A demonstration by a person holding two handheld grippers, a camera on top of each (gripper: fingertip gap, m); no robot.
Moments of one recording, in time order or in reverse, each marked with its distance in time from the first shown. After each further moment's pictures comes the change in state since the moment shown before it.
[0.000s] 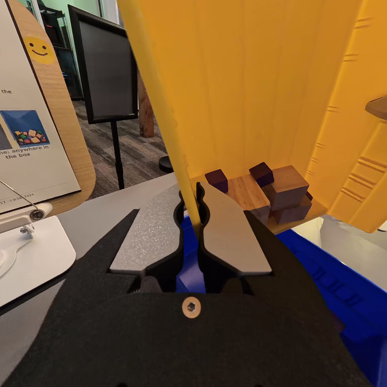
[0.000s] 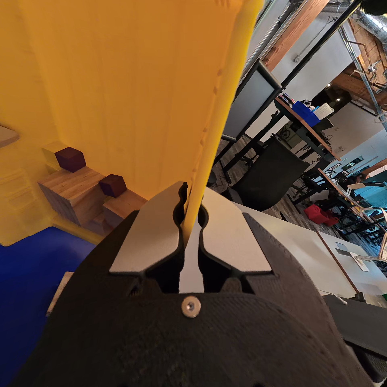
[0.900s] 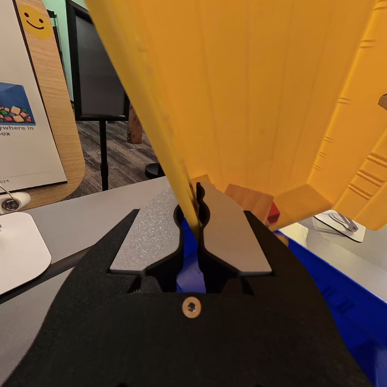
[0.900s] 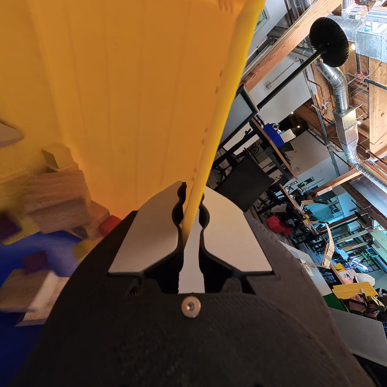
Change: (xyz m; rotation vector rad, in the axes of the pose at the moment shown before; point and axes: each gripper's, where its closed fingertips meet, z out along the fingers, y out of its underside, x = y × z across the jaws) left arm -0.006 0.011 0.006 0.063 0.054 -0.092; right arm -0.011 -0.021 -0.011 0.026 0.099 -0.167
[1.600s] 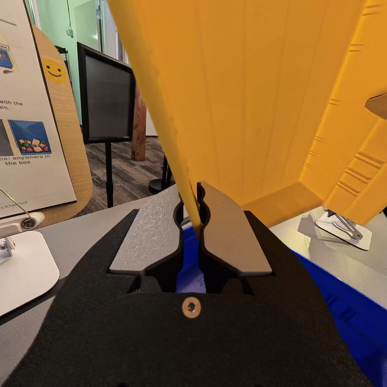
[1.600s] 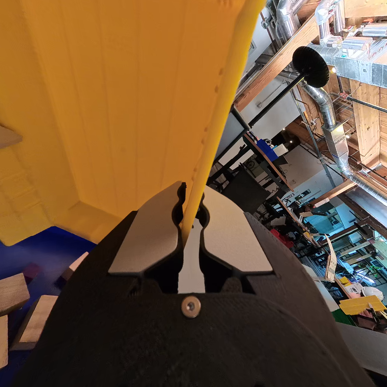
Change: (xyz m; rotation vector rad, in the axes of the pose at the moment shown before) left arm 0.008 -0.022 -0.011 0.084 0.002 0.046; right arm 0.010 -0.011 -0.010 0.096 0.022 0.018
